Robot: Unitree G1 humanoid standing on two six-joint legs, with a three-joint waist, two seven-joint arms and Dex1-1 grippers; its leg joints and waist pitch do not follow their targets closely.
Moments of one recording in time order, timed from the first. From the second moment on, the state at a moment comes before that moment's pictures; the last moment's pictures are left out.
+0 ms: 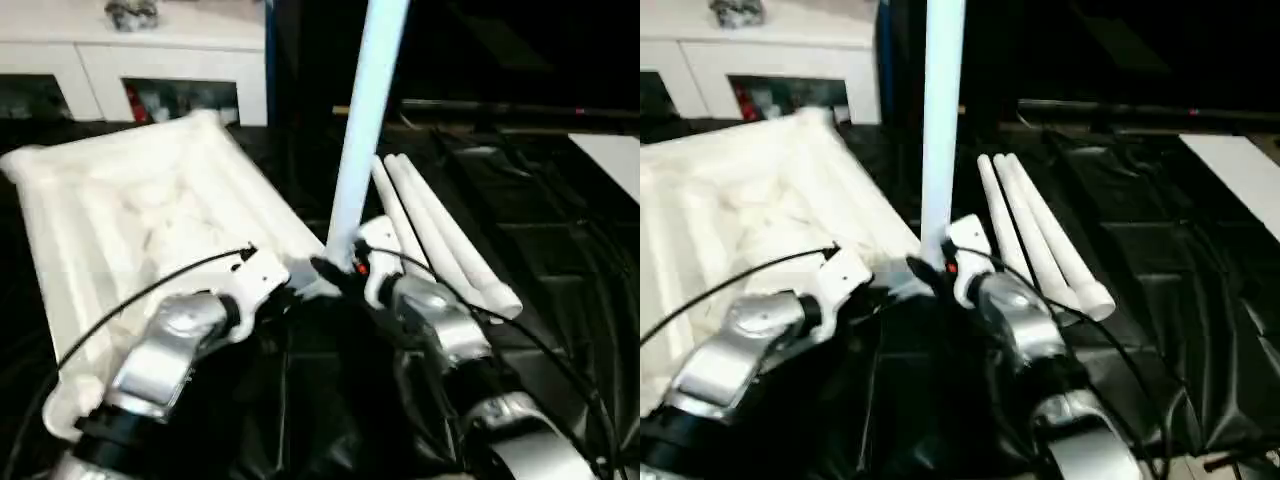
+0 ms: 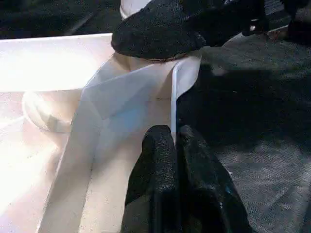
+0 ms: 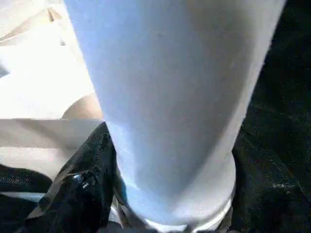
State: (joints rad) left arm -0.29 0.33 -0.24 0.02 0.07 0.49 -0.71; right arm -0.58 0.00 0.12 0.74 0.10 0.07 0.50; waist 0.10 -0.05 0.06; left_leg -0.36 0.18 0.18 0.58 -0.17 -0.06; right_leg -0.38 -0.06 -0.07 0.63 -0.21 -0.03
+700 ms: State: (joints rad) left arm -0.26 0.49 -0.27 0.01 0.01 0.32 -0.95; right arm -0.47 -0.17 0.20 0.58 0.12 0.04 0.88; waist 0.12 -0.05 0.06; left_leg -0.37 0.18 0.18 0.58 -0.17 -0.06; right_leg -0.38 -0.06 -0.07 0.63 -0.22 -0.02
